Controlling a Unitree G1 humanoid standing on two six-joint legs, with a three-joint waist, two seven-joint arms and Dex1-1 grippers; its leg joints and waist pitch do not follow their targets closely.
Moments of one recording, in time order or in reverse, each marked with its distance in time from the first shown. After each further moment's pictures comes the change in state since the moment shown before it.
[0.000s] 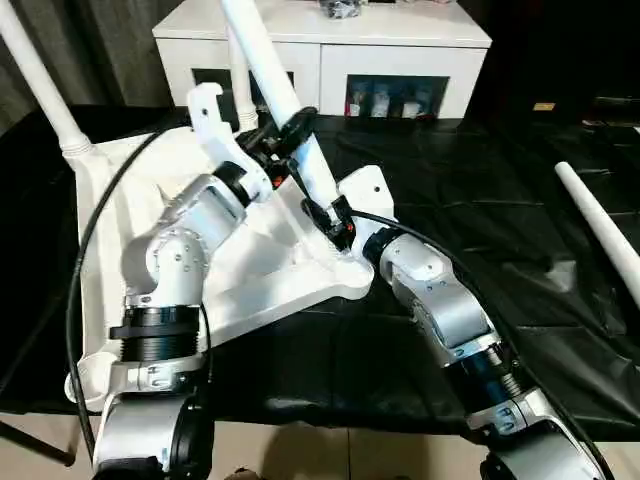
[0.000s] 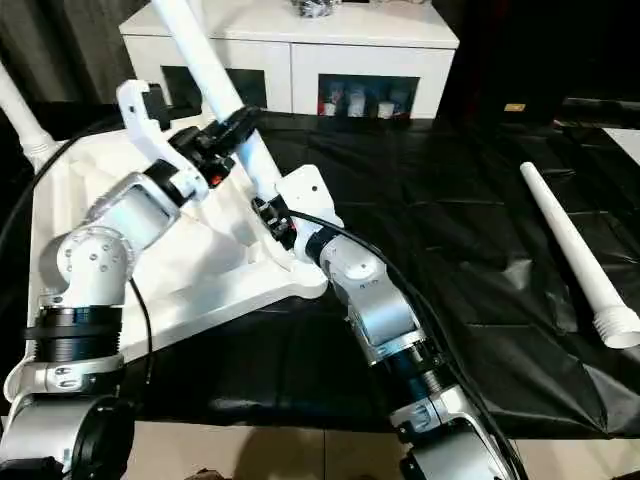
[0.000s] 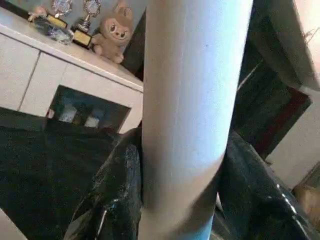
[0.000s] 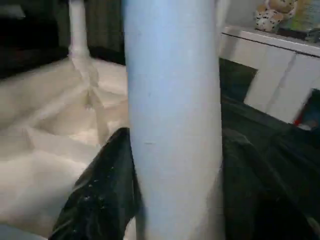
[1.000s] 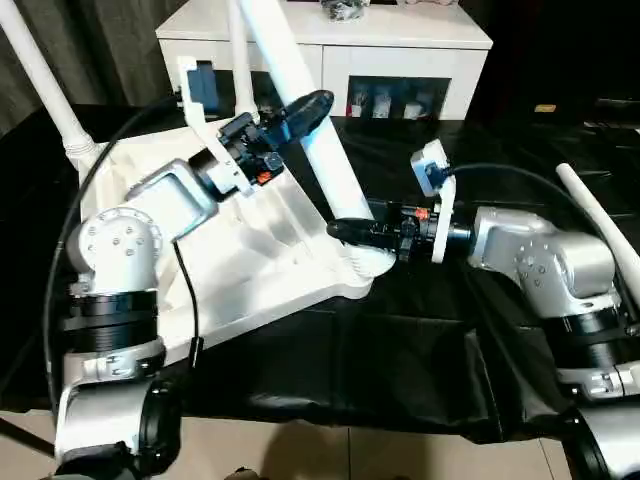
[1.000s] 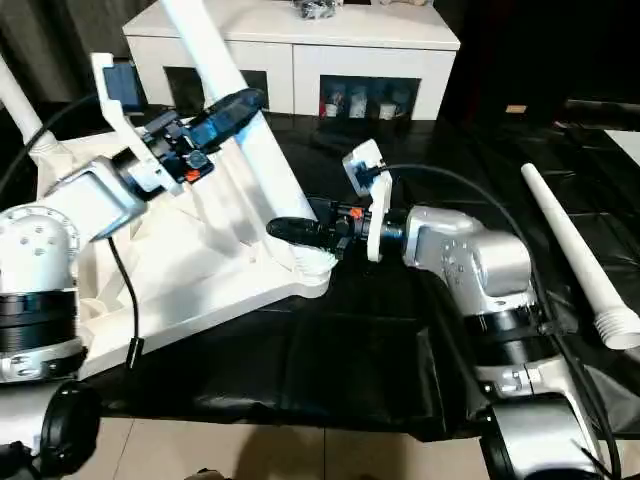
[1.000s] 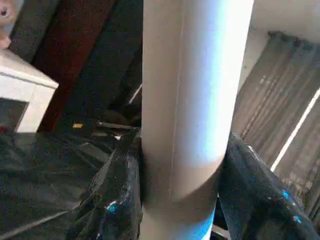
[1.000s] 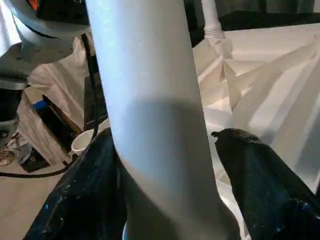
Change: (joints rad) left arm -0.033 0.167 -0.011 -0.076 -0.208 0.219 -0.288; right arm -0.098 -0.343 -0.119 -0.138 0.444 0.620 0.581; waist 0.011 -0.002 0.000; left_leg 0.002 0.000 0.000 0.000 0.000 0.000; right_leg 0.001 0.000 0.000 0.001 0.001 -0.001
